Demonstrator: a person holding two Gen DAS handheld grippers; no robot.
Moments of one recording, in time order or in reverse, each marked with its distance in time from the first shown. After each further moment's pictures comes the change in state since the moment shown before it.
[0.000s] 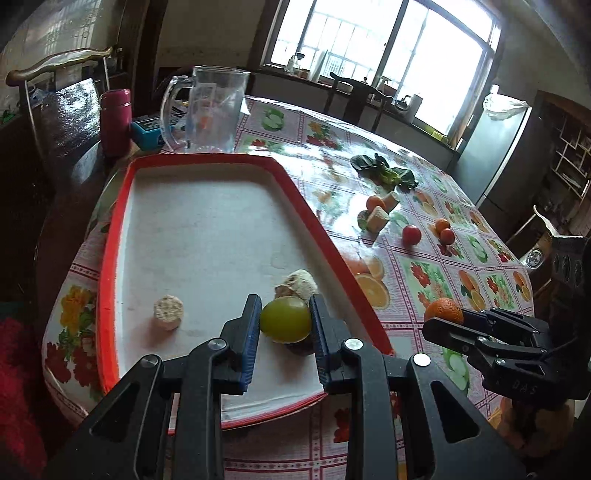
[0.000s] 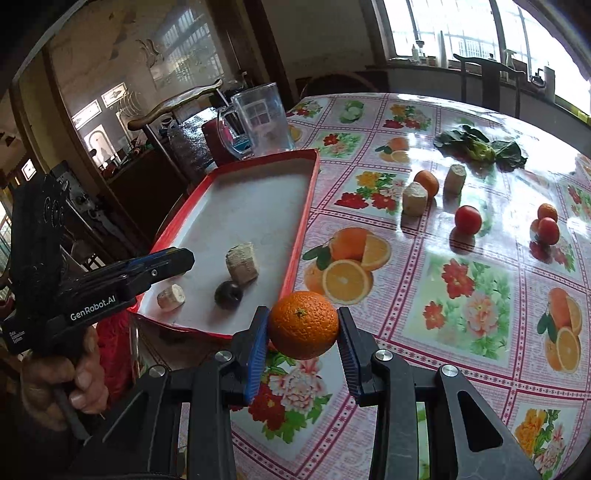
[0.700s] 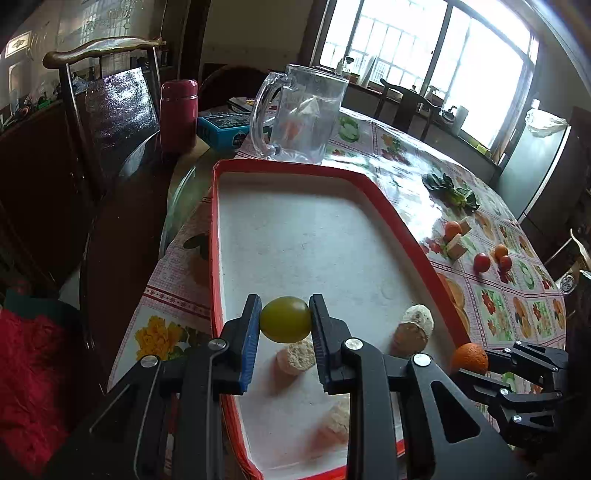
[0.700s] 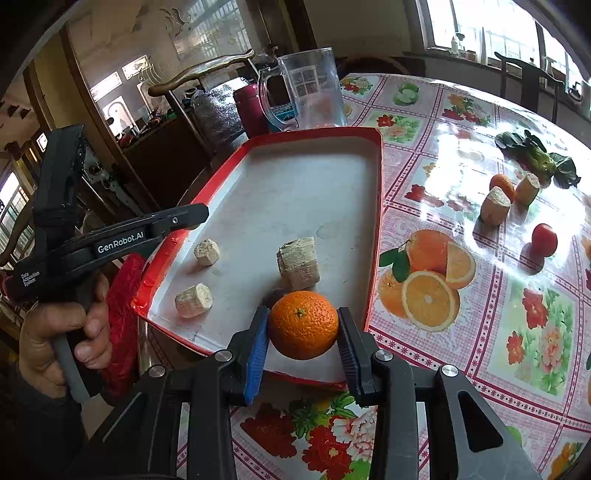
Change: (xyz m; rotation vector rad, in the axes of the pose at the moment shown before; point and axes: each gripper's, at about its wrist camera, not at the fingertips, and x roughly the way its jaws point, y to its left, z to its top) left arm 0.016 0.076 0.024 -0.062 0.000 0.140; right arm 0.054 0.044 0.013 -0.077 0.082 0.052
